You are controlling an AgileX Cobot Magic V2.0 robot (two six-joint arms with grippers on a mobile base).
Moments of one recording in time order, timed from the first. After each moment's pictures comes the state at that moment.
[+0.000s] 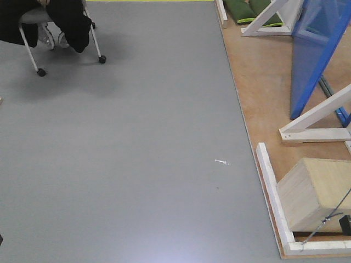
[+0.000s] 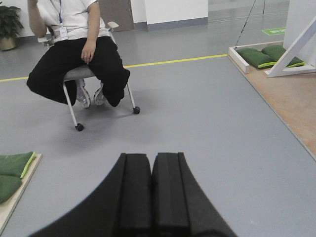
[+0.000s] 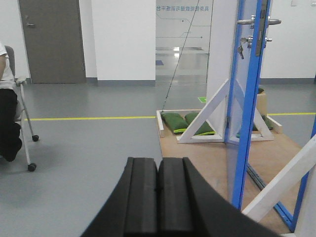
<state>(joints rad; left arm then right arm) 0.01 -0.02 0.03 0.04 0.28 0.03 -0.05 -0.01 0.03 -0.08 0.08 0.07</state>
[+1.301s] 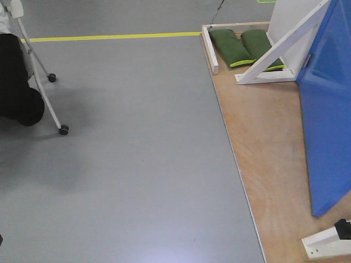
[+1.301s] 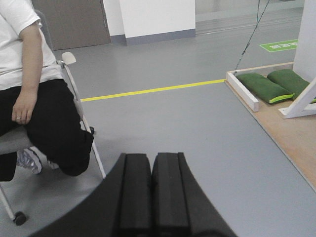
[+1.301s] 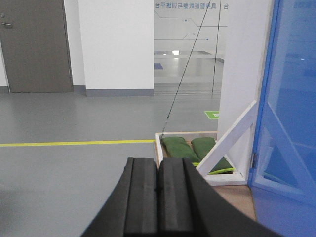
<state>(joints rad) 0.01 -0.02 0.03 0.04 0.28 0.03 0.02 -0.01 0.03 -0.08 0.08 0.07</state>
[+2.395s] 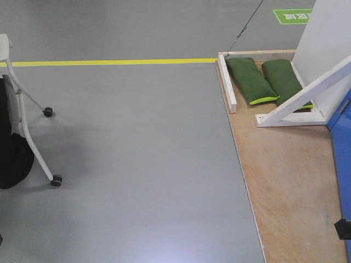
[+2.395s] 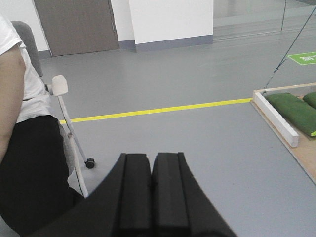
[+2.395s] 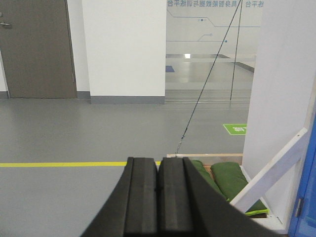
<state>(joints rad) 0.01 -0.02 0.03 0.04 0.28 0.03 0.02 -0.01 0.03 -0.08 0.08 0.07</state>
